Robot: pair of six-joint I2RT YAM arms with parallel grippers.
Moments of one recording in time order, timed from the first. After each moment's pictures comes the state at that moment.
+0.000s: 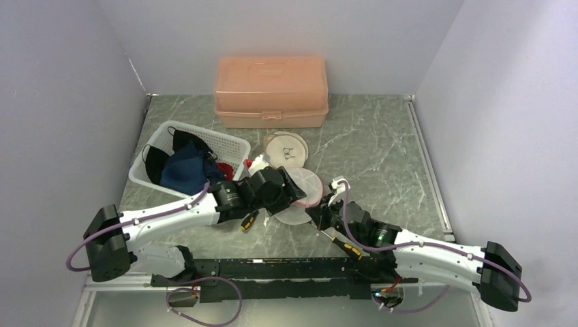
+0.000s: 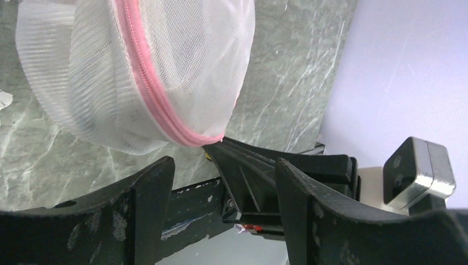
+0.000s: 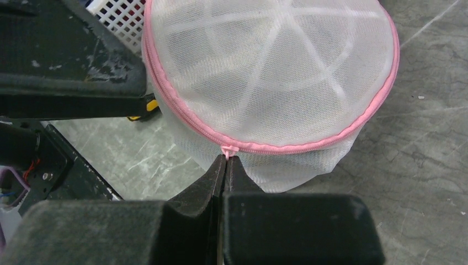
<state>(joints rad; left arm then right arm) -1.07 1.27 0.94 -0.39 -0.21 -1.40 1.07 0.76 0.25 0.16 0.30 0.54</state>
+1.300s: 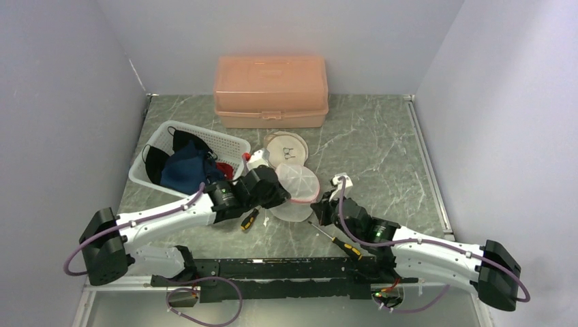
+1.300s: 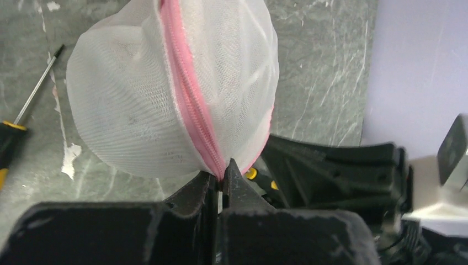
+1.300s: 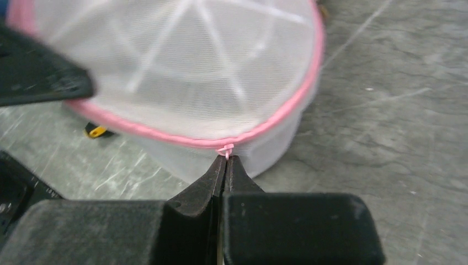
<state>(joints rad) -1.03 1.26 0.92 -0.36 -0.27 -1.18 1.06 0.79 0.30 0.08 0.40 0.55</state>
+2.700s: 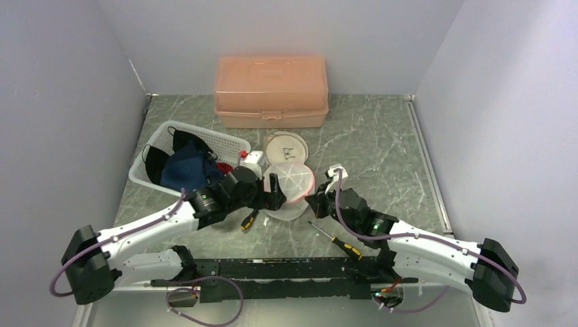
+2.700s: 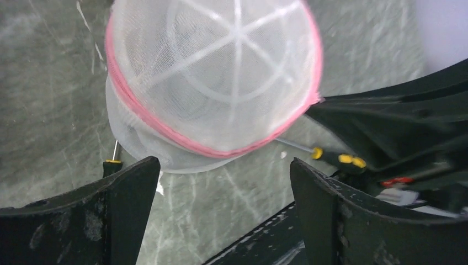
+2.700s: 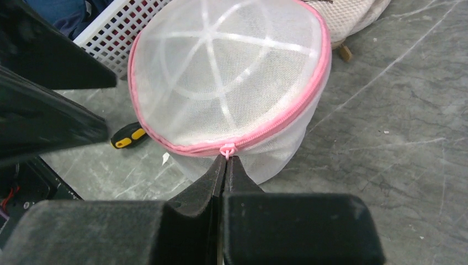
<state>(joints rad) -0.92 1.10 0.73 -0.25 -0.12 -0.67 0.98 0.85 0.38 0.13 0.28 0.46</state>
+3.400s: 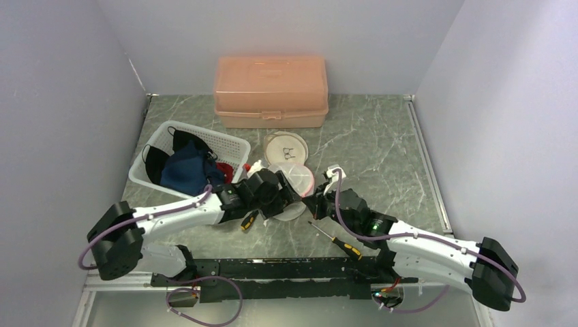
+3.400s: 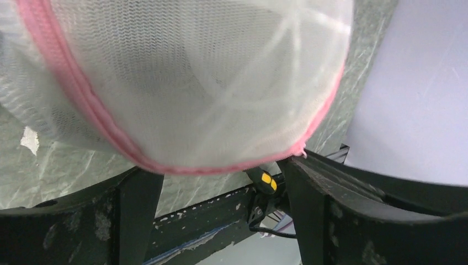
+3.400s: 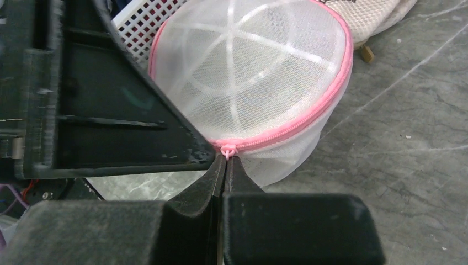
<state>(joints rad) -0.99 1.28 0.81 -0.26 -0.12 -1.34 0.98 0.88 0.37 0.17 0.24 0.48</state>
